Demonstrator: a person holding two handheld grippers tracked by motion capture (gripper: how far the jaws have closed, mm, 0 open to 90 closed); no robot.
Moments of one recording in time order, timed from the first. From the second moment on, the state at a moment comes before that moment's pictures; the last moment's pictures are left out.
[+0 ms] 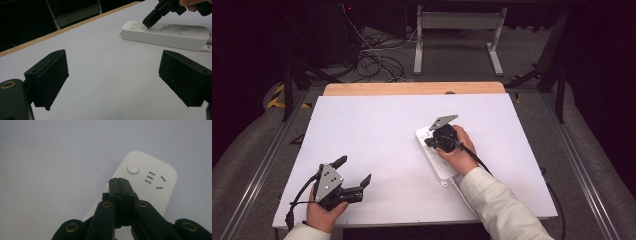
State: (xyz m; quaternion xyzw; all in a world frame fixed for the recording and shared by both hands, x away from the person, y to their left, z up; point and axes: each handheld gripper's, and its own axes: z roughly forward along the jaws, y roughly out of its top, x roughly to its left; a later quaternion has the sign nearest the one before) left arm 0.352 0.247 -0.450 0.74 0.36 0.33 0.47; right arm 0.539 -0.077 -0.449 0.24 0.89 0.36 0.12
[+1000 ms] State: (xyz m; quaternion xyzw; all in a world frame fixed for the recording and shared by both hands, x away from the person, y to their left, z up) left arm 0.351 0.246 -0.450 0.74 0.35 0.33 0.47; right arm 0.537 -0.074 -0.454 0.25 0.89 0.35 0.13
